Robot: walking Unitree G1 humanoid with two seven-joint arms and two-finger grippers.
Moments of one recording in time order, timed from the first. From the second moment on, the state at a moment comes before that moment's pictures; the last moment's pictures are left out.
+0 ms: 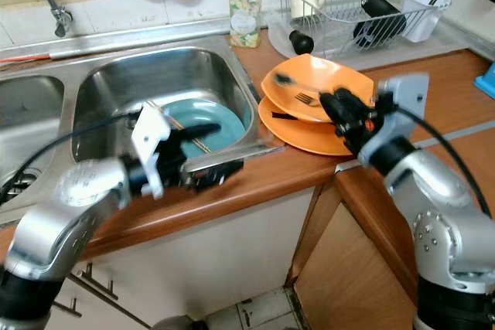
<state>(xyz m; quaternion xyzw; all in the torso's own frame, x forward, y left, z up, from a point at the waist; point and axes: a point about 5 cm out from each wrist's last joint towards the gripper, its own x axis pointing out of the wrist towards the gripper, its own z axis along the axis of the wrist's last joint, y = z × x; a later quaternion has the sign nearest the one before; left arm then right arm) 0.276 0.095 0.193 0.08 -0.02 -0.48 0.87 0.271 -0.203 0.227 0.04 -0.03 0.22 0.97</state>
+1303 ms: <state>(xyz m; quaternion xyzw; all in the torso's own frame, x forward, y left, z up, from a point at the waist) 0.337 0.084 0.209 0.34 -0.16 -0.35 0.85 0.274 -0.119 0.231 0.03 -0.01 0.33 0.94</state>
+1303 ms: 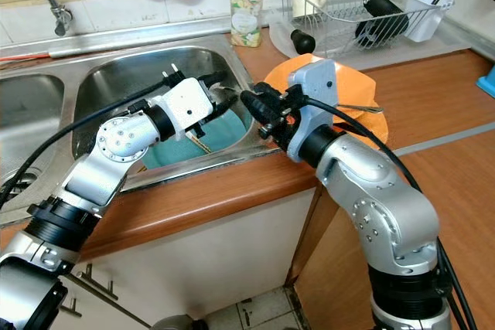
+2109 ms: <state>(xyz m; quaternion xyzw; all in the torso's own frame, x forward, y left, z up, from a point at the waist) 0.339 0.084 0.199 0.38 -0.17 -0.35 0.84 0.276 -0.116 0.235 0.01 -0.01 0.33 0.94</state>
